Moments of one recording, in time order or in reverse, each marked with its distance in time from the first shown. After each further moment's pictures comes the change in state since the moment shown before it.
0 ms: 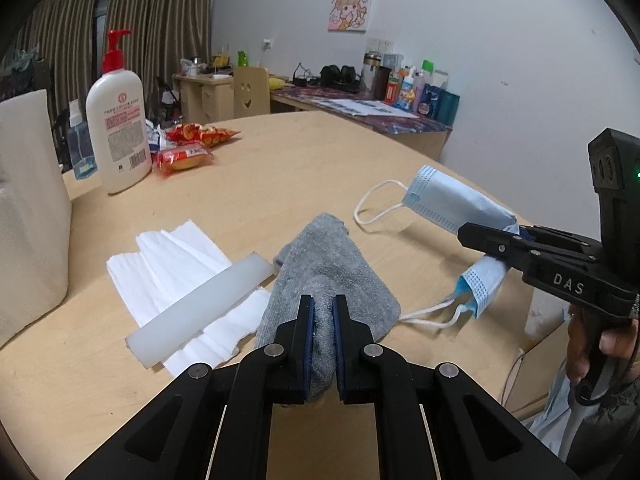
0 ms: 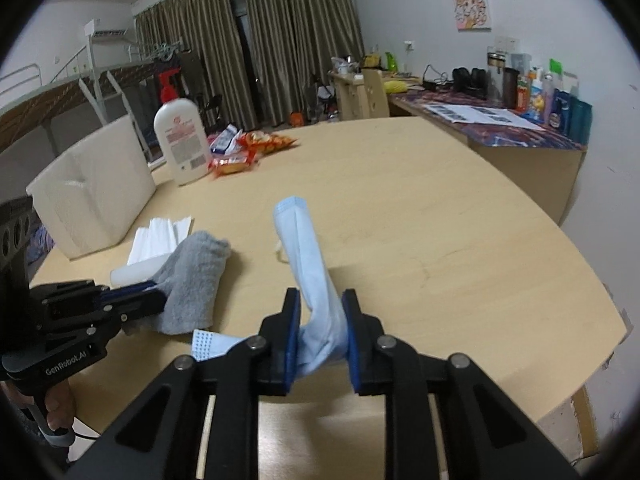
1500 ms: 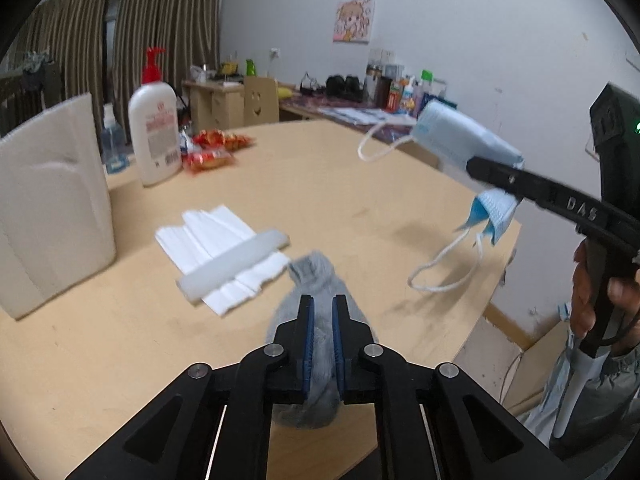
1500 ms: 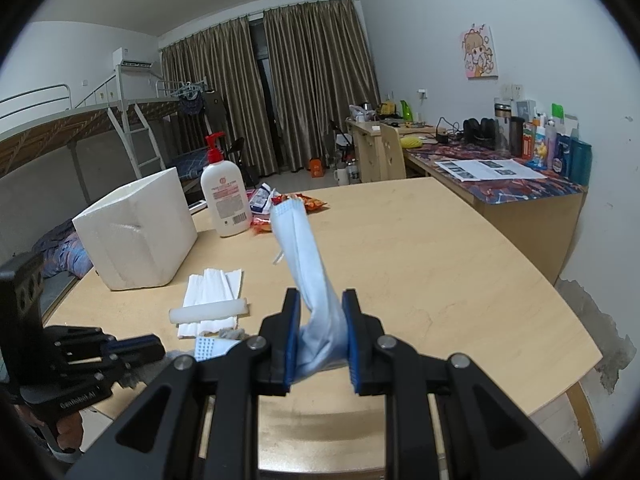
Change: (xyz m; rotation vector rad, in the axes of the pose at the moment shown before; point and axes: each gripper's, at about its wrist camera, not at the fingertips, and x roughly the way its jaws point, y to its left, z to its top) left arm -0.059 -0.006 -0.028 -0.011 -0.009 0.024; right arm -0.056 0.023 0.015 -0.030 -0.172 0.059
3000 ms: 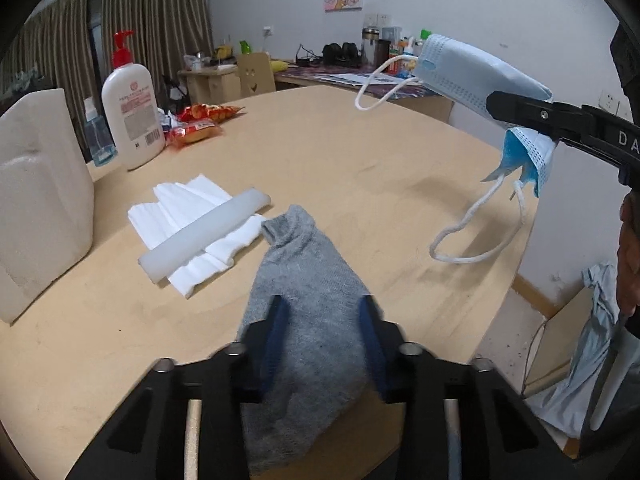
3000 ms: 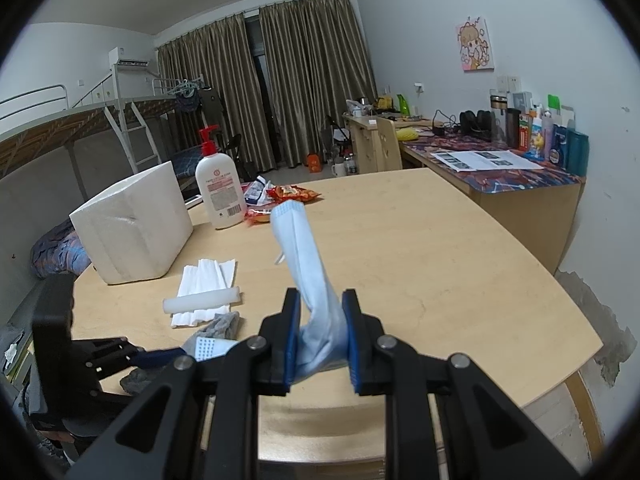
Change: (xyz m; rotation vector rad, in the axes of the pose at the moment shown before) left arm 0.040 -0.019 -0.013 0.083 0.090 0.066; right arm -0.005 -0.007 -0.008 0.016 0.013 -0.001
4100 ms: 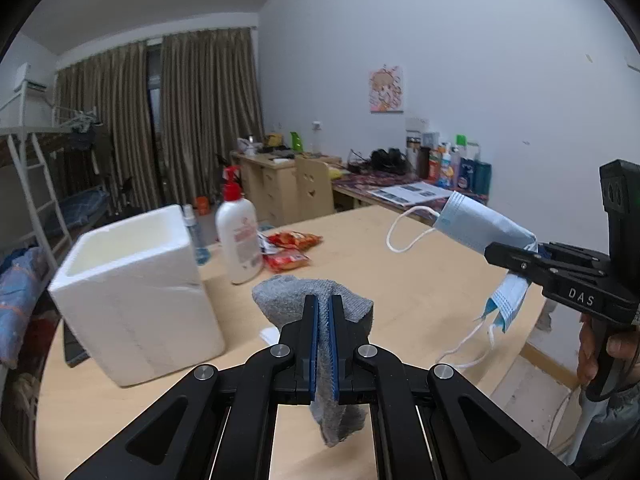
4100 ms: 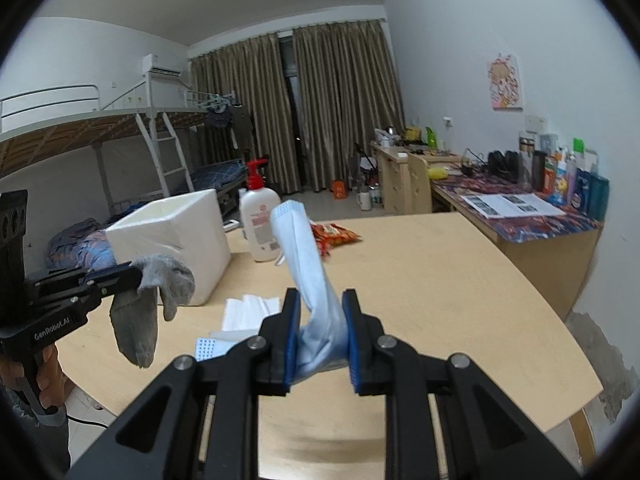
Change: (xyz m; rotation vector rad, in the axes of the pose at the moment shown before) left arm -0.145 0.051 0.039 -0.059 -0.359 0.166; right arm -0.016 0.047 0.028 -0.086 -0.097 0.076
